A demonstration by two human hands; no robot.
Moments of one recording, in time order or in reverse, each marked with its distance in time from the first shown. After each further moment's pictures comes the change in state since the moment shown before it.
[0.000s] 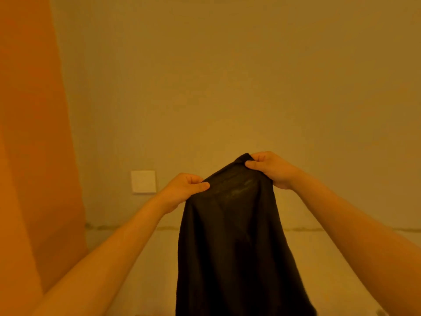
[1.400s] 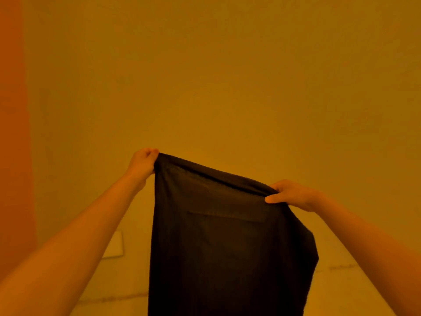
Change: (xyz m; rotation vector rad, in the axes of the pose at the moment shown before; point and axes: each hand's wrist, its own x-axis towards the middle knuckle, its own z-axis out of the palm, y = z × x) left_hand 0.078 0.145 -0.031 -0.070 0.540 0.298; right_hand -0.068 -0.013 -0.147 -0.324 0.103 0.007
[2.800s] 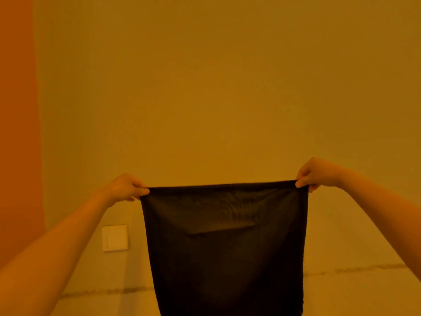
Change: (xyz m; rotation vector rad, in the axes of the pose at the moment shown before) left_hand -0.005 -0.051 -0.072 0.600 -0.299 -0.151; right_hand 0.012 -0.010 -0.067 -0.491 0.221 0.165
